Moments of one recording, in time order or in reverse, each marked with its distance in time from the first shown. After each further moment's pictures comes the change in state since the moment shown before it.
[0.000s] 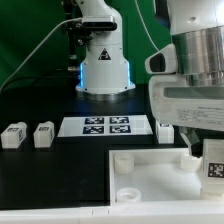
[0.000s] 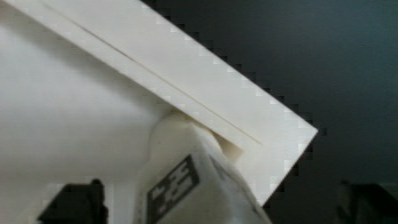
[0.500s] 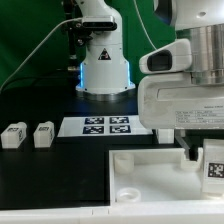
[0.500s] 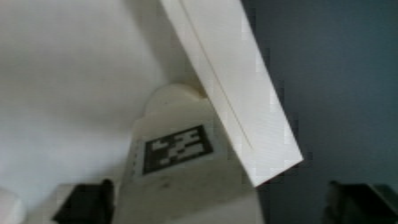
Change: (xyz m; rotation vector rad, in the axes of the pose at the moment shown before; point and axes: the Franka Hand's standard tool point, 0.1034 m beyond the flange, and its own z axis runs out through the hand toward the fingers) arm 0.005 -0.004 -0.003 -0.037 0.009 -0.344
